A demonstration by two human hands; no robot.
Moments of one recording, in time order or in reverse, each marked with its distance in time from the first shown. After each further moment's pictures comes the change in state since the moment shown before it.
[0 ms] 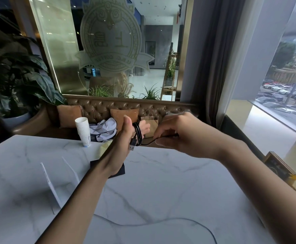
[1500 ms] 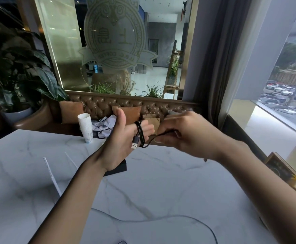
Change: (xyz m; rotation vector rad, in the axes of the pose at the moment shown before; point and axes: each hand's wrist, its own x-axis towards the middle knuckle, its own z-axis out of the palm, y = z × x) left_hand -0.004 0.004 -0.020 -0.180 -0.197 -0.104; right_hand 0.003 -0.004 0.006 -0.051 0.048 -0.066
